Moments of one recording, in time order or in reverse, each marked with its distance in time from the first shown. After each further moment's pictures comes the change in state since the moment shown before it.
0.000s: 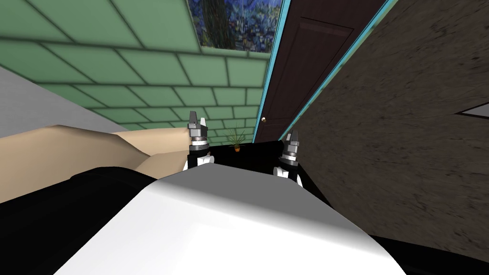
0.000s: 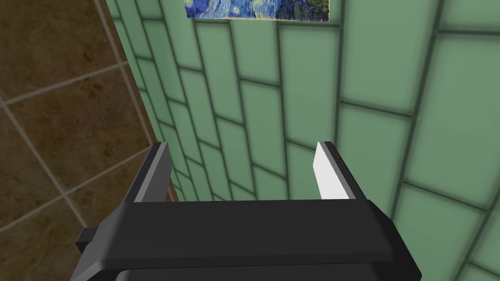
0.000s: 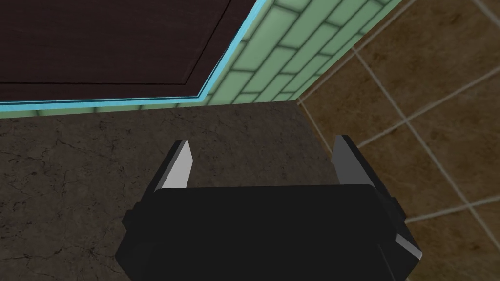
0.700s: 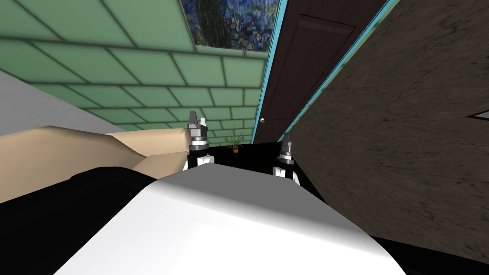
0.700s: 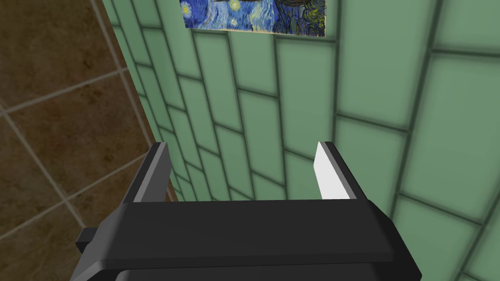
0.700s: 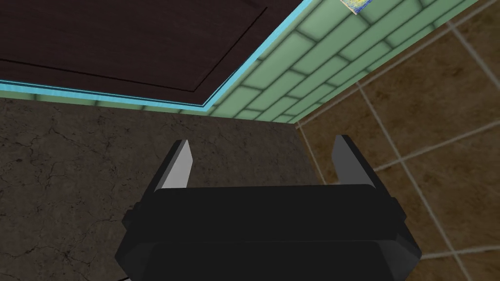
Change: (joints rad) arm -0.052 -0.021 -0.018 0.138 0.048 -0.023 0.101
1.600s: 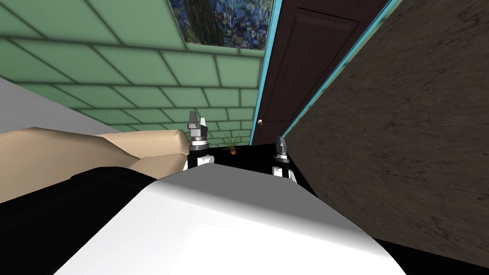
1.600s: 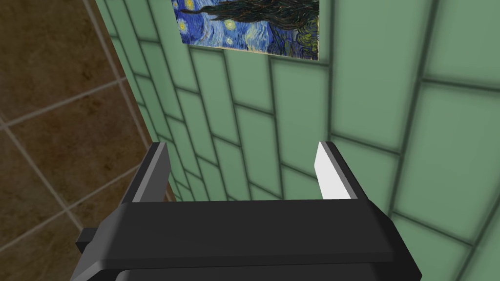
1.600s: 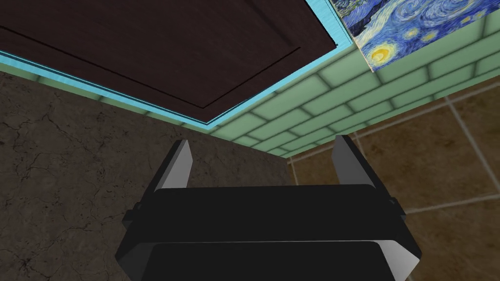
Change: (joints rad) arm -0.083 -0.020 -0.032 0.210 0.069 -0.031 0.149
